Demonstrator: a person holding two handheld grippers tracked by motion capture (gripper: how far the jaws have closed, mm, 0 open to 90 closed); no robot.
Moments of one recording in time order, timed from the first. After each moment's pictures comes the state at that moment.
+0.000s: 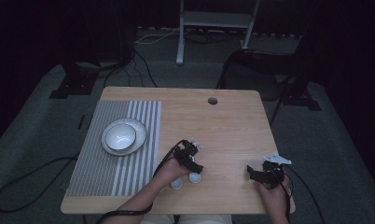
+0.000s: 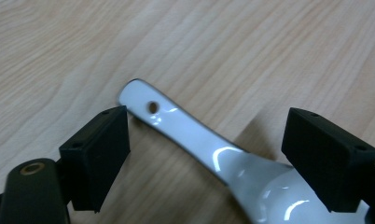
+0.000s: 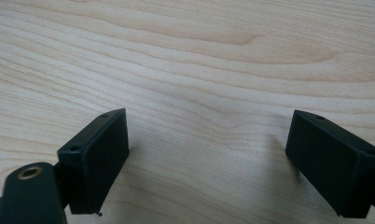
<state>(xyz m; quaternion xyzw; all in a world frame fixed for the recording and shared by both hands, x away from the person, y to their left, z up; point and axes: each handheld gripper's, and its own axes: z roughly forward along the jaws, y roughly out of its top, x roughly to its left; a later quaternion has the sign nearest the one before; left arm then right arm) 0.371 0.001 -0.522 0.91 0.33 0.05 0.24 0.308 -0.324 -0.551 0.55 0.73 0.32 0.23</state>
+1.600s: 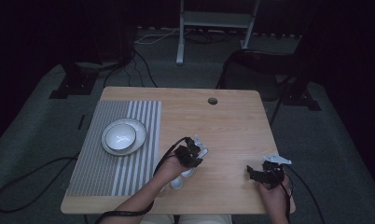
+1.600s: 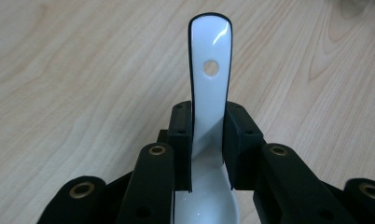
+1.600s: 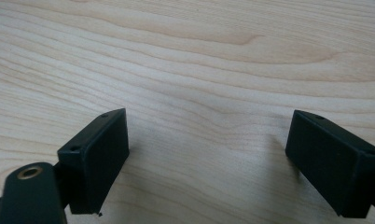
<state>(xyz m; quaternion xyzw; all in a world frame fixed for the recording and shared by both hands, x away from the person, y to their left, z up) 0.359 0.004 -0.483 0.91 0.28 0.07 0.29 0.308 -0.324 -0.551 0.56 0.73 0.32 0.23</state>
